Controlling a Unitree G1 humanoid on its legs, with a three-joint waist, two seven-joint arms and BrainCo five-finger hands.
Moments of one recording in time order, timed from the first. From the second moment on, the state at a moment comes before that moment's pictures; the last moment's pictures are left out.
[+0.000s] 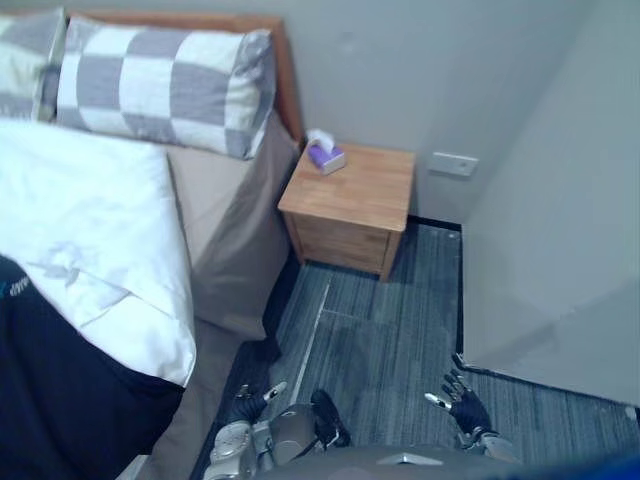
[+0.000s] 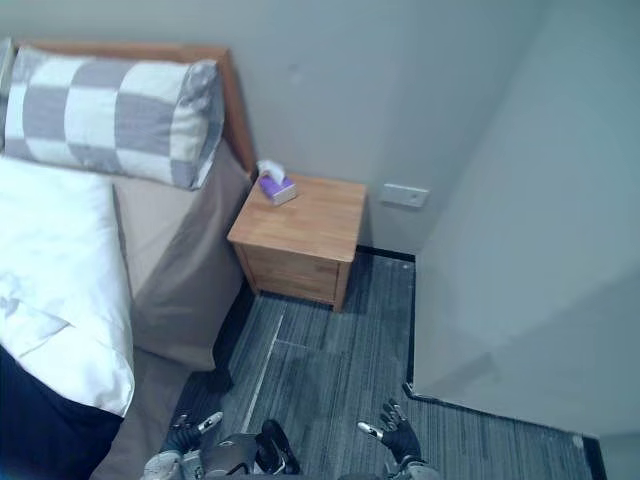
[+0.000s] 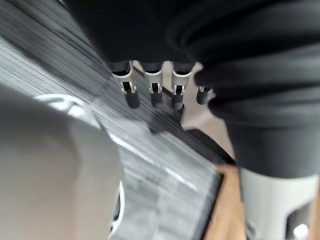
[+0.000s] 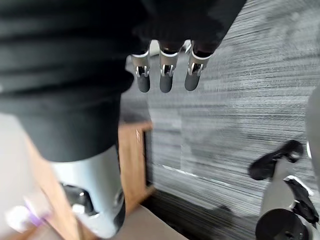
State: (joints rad) left arm 0.09 0.05 0.19 0.99 -0.15 -0.10 0.05; right arm 0.11 -0.04 -0.20 1.06 0.11 -0.39 0.22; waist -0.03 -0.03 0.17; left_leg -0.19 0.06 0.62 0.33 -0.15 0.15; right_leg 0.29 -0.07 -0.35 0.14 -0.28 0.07
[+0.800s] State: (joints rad) left arm 0.11 0.01 0.29 1.01 -0.23 -0.08 0.08; right arm 0.09 -0.05 0.03 1.06 0.25 -0.38 0.31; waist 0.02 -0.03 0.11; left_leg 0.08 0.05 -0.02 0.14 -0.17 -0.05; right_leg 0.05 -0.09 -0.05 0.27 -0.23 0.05
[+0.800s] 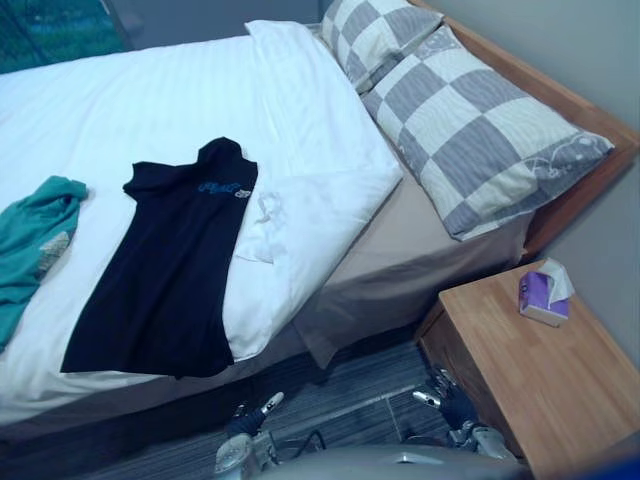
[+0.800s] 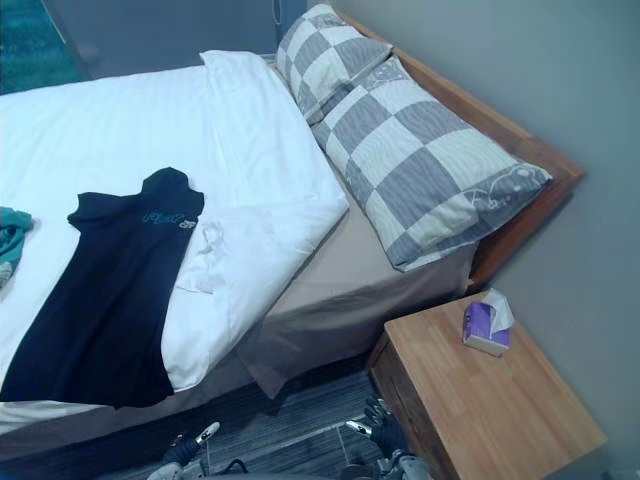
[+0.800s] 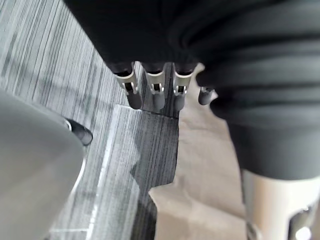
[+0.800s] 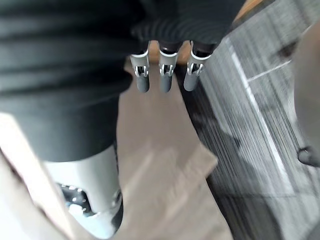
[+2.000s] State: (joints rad) left arm 0.30 0.16 0.16 1.01 -0.05 -0.08 -0.04; right arm 0.03 -0.33 -0.29 0.11 0.14 -0.29 -0.07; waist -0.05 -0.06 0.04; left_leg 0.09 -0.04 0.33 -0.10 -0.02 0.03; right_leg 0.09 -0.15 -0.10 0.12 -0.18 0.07
